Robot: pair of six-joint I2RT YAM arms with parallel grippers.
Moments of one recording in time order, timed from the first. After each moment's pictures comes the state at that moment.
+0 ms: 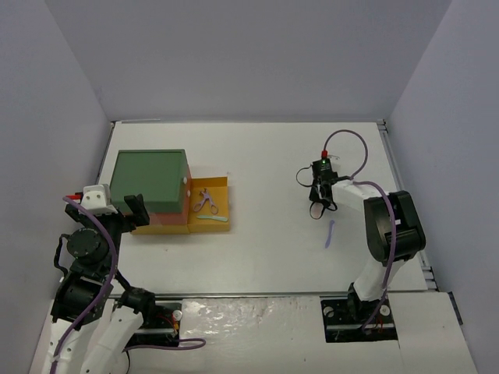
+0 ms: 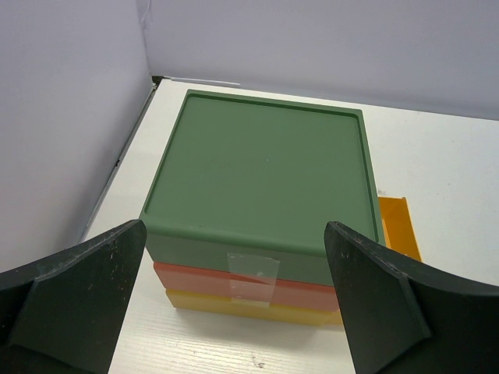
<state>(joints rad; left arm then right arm) -0.27 0.37 0.80 -0.50 -0.37 -0.08 0.25 1.74 0.93 -0.19 0.25 0.44</state>
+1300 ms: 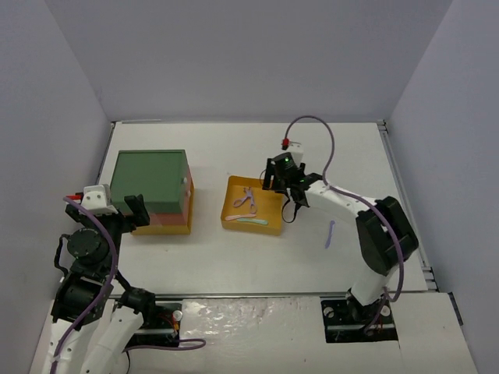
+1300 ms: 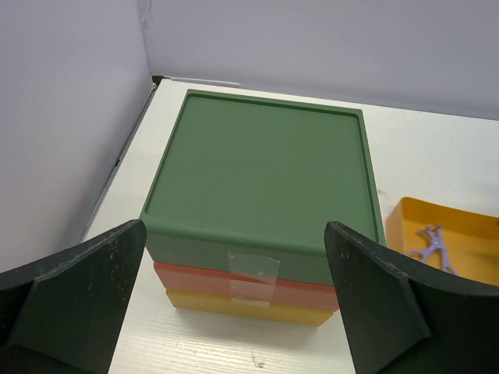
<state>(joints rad) -0.27 0.37 0.80 -0.50 -0.37 -0.08 0.59 1.73 1.11 -0.14 0.30 0.56</state>
